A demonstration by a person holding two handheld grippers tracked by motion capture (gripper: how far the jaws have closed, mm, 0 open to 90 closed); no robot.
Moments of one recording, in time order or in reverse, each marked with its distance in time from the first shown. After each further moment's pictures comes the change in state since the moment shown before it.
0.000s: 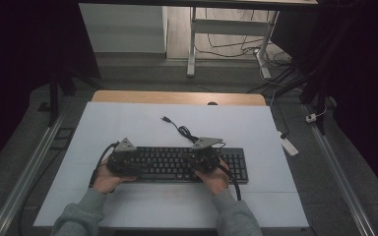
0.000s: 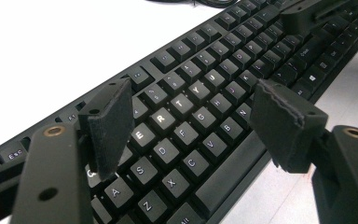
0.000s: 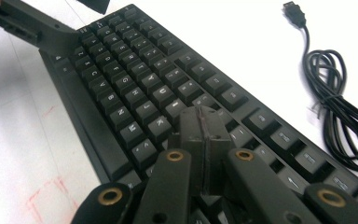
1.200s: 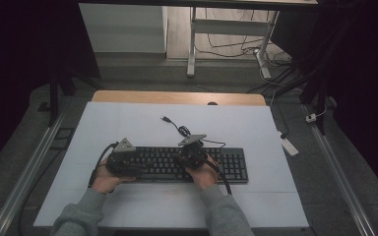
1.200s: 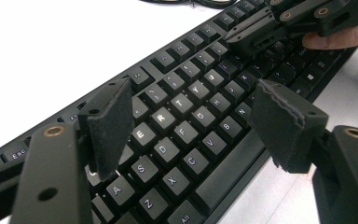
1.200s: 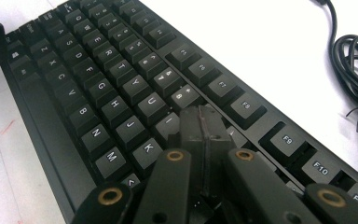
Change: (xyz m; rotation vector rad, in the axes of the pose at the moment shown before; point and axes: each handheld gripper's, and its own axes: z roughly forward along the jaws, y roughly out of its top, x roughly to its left) left arm 0.000 -0.001 -0.002 -0.004 0.001 0.010; right arm 0.001 0.010 0.040 0.104 -0.034 0.030
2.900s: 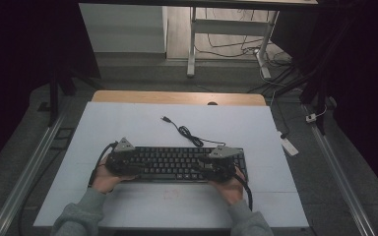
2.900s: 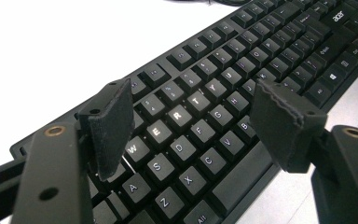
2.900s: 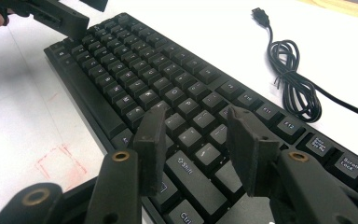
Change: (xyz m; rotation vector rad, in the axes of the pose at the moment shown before) left arm 0.004 -0.002 0.002 0.002 0.050 -0.012; right arm -0.010 -0.053 -0.077 -0.210 -0.007 -0.001
